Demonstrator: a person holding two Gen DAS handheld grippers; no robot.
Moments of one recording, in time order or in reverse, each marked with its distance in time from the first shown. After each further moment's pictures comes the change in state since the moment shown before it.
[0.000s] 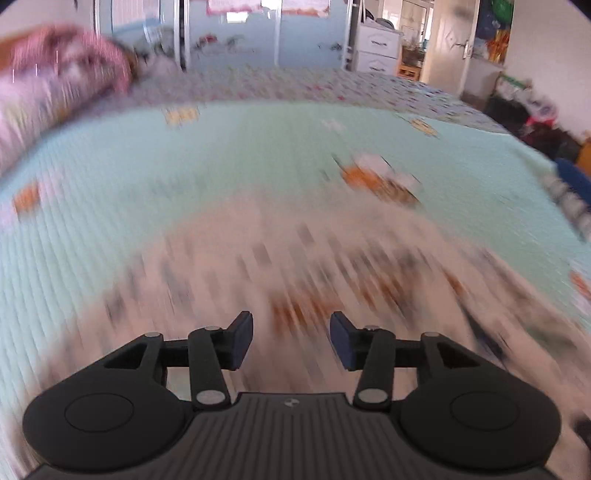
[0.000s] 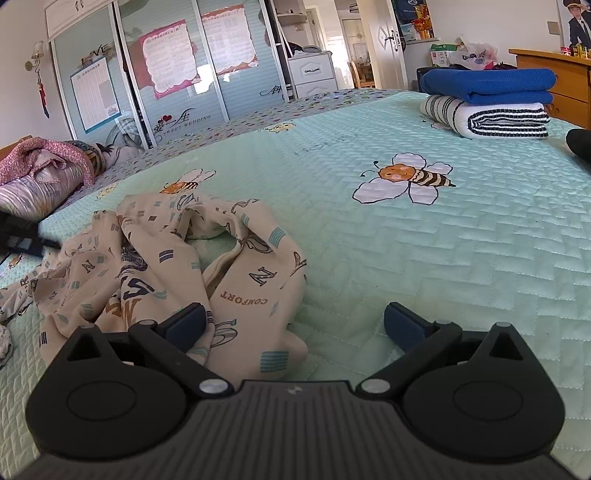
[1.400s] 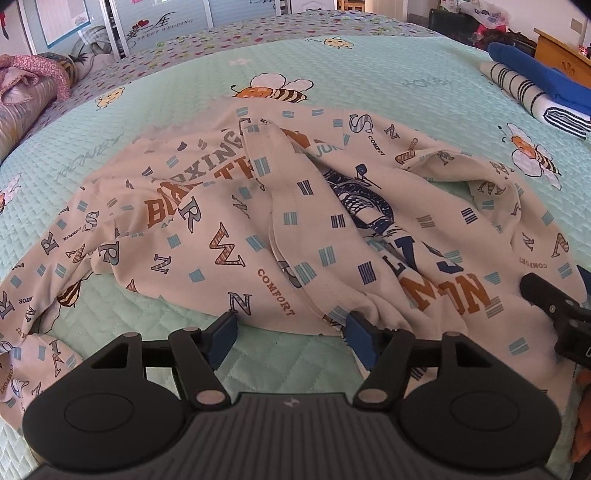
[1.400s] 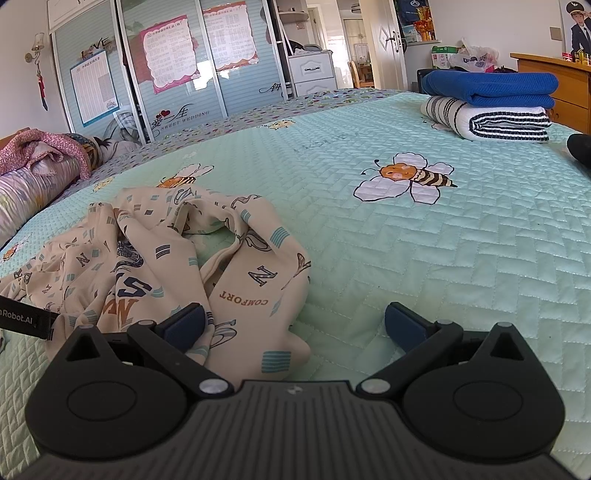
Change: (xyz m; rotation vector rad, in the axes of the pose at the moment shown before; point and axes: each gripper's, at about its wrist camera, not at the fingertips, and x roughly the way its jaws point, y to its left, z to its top) left arm -0.002 -0.102 -0.051 0.245 0.144 0.042; right arm 0.003 0.006 -0.003 -0.020 0.005 -0.020
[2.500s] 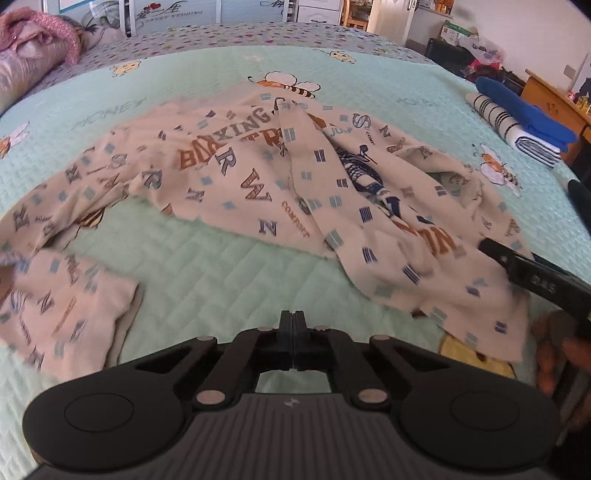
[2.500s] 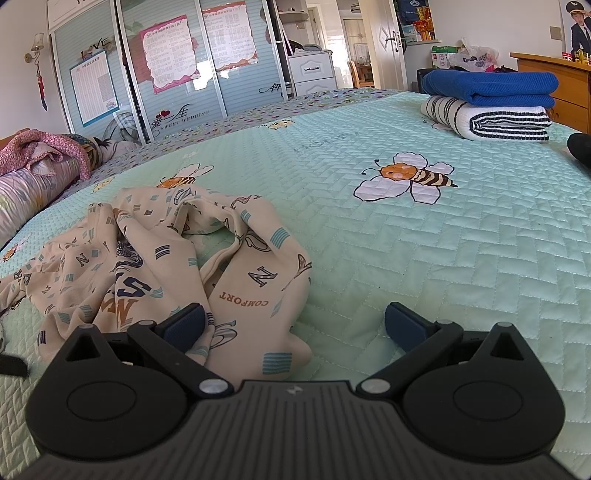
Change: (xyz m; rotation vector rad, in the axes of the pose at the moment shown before) left arm -0.054 0.041 -0.055 -0.133 -0.025 -0.167; right arm 0.001 -0.002 0.001 0.001 0.000 0.001
